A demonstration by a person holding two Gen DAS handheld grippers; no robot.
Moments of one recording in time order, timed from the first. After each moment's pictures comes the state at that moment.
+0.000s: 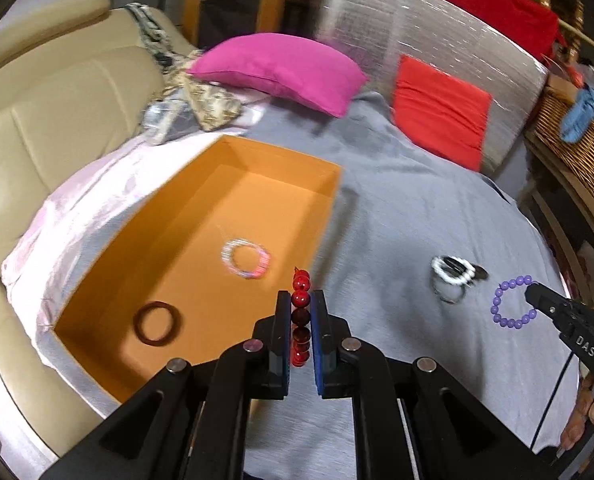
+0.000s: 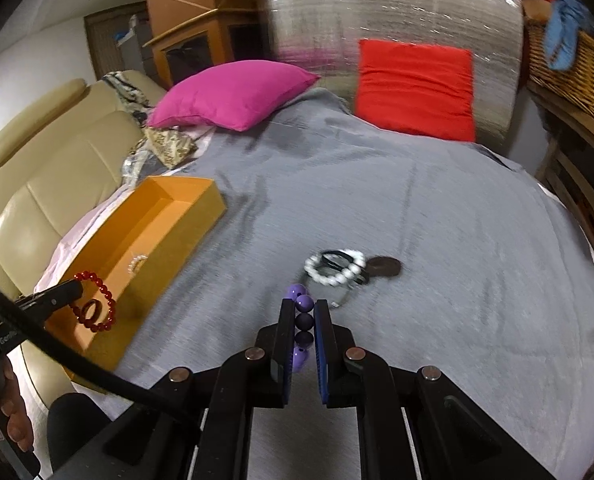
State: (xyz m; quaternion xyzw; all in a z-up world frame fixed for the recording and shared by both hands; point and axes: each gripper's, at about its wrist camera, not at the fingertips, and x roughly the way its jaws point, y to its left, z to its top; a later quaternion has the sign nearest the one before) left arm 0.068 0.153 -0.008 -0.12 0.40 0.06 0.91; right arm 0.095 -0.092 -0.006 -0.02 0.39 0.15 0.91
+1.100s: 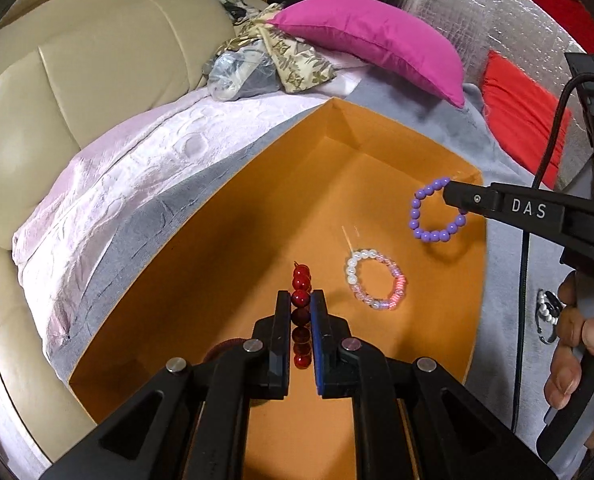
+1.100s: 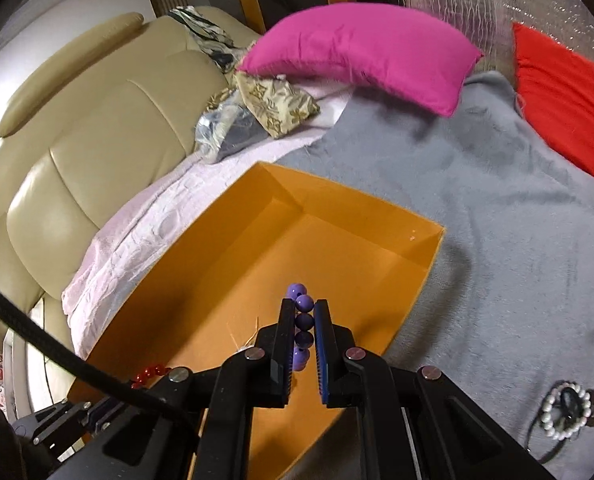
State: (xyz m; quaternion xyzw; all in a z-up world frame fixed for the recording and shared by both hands) left arm 0.121 0.247 -0.073 -0.15 0.45 0.14 0.87; right arm 0.238 0.141 -0.063 -0.05 0.46 0.26 0.85
